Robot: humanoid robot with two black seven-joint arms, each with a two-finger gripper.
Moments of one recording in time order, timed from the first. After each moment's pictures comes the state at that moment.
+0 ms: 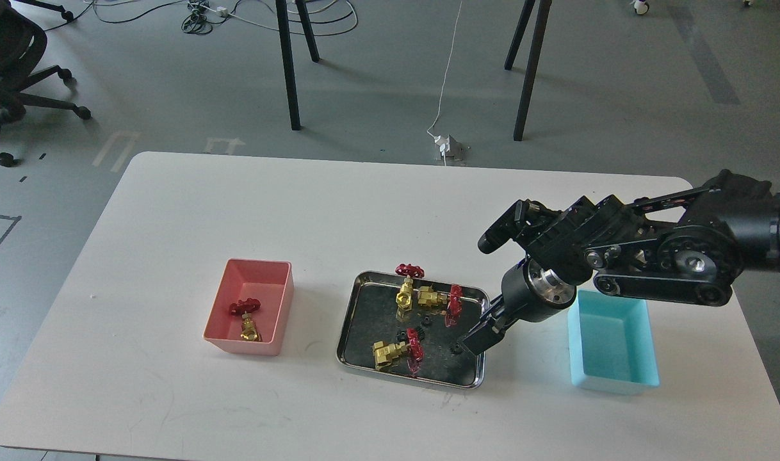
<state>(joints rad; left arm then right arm) -1.18 0.73 -0.53 -0.71 0.56 -0.20 -0.34 1.43 -0.34 -0.52 1.28 -1.29 0.49 0.17</state>
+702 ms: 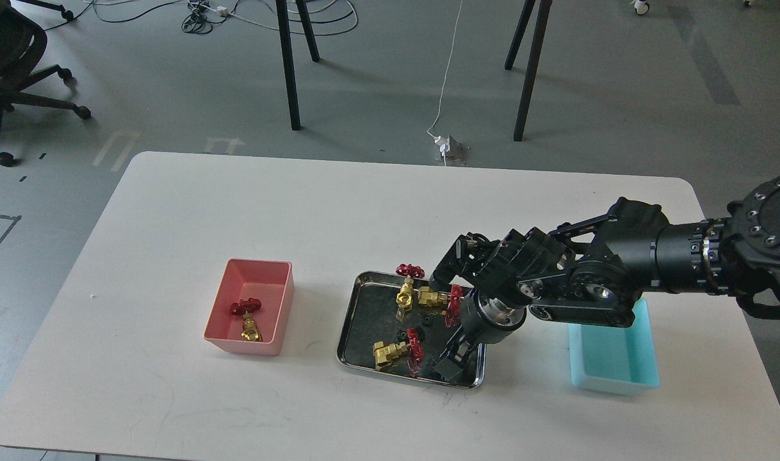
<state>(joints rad) -1.24 0.76 -0.53 -0.71 0.55 -0.18 -0.34 1.35 -0.07 -0.62 1.05 -1.34 0.45 0.23</state>
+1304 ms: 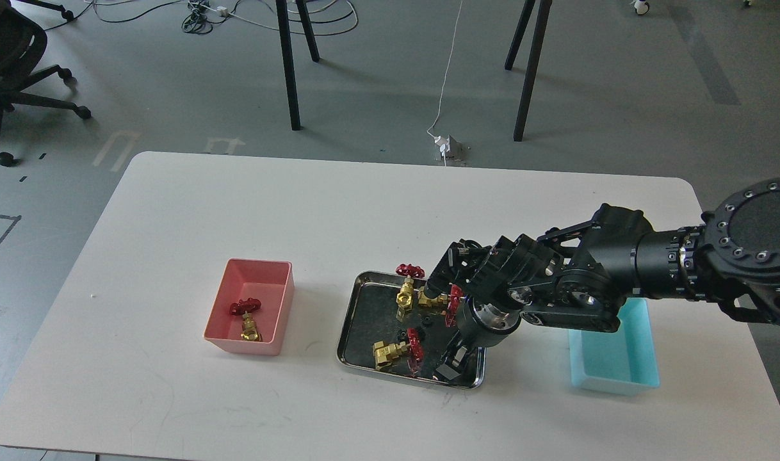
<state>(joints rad) -1.25 0.78 -0.53 -0.71 0.55 -0.17 -0.34 1.34 -0.01 -0.66 0.99 -1.36 0.46 0.24</state>
